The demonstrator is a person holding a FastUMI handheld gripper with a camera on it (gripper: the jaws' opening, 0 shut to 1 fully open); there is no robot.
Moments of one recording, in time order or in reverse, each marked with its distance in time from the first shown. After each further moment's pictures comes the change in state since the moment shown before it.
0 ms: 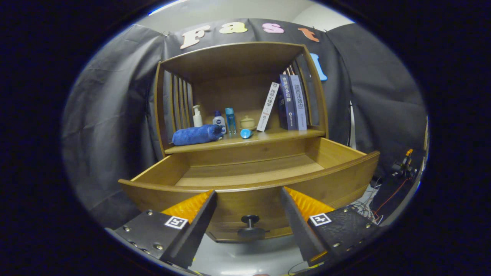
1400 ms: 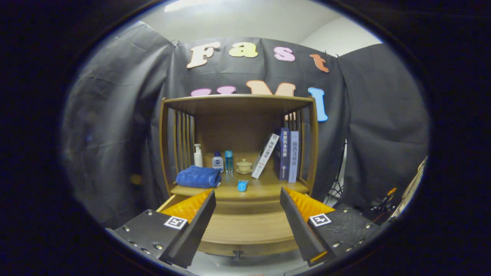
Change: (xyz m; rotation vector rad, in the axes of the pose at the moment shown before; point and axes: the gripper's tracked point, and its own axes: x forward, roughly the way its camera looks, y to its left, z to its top) arm -0.061 0.013 0.157 -0.124 -0.146 -0.055
